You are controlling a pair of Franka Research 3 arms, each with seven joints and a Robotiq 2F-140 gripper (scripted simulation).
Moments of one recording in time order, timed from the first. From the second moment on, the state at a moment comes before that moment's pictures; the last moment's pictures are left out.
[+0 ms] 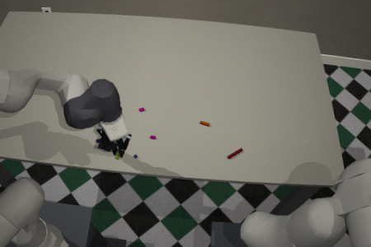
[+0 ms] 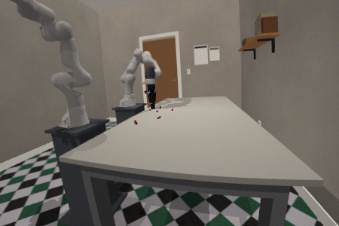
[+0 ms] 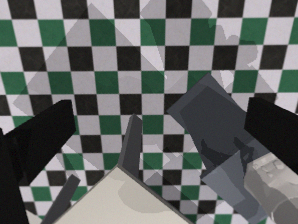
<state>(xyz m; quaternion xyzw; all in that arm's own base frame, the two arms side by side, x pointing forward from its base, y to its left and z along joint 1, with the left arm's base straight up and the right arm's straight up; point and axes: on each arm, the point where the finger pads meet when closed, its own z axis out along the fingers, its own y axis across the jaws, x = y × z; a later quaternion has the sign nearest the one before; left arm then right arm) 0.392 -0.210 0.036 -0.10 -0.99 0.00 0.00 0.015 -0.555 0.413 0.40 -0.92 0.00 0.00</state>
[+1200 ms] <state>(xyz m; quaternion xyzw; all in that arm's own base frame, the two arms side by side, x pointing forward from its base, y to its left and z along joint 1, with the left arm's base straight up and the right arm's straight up) 0.393 -0.211 0.036 -0.10 -0.99 0.00 0.00 0.015 -0.555 0.413 0.40 -0.92 0.00 0.00</state>
